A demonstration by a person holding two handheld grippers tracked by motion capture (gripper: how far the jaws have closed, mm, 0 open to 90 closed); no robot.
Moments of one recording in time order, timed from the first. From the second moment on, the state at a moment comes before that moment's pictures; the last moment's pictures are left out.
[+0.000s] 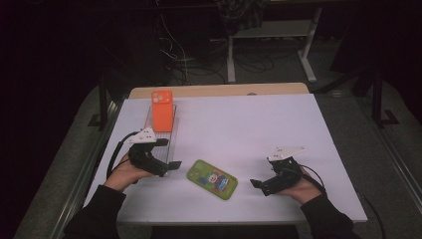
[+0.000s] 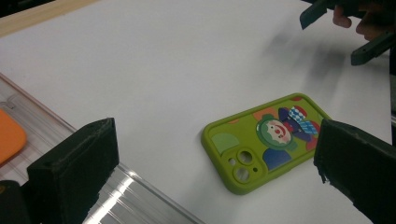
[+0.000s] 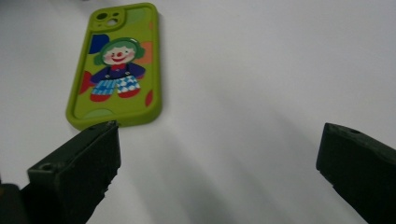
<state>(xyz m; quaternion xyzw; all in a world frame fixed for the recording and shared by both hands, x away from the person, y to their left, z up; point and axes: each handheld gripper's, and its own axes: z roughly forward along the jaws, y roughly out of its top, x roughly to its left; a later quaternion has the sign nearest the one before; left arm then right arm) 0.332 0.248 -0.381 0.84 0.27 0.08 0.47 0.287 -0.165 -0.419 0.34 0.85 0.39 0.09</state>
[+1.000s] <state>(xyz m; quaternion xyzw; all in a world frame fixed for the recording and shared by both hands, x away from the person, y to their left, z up) 0.331 0.244 -0.383 0.84 0.27 0.08 0.46 0.310 -0.087 -0.383 0.29 0.86 0.41 0.06</state>
